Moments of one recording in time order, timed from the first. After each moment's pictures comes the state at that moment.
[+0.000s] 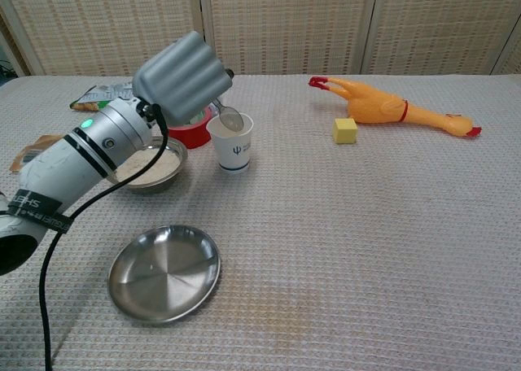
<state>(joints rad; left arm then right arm) -0.99 -2.04 0.01 -0.48 1.42 1.38 0.88 0.06 -1.05 -0.09 -1.64 -1.64 1.41 0.02</state>
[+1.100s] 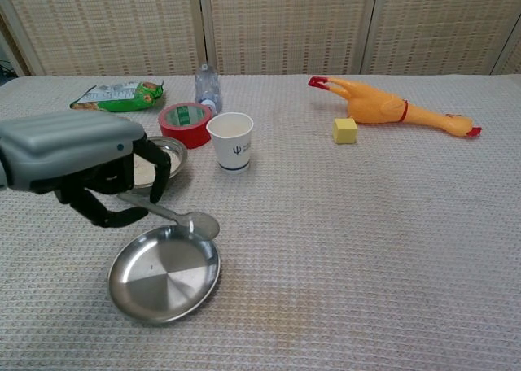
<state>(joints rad) -0.72 -1.35 0.06 -1.97 1.18 1.14 0.64 0.06 -1.04 -0.12 -1.66 -1.71 1.41 0.02</state>
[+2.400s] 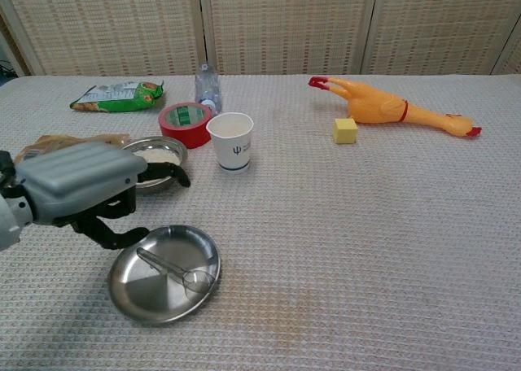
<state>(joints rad) -0.62 -1.49 0.02 -1.78 1.24 1.16 0.64 0.07 -1.05 -0.12 -1.65 -1.71 1.41 0.02</state>
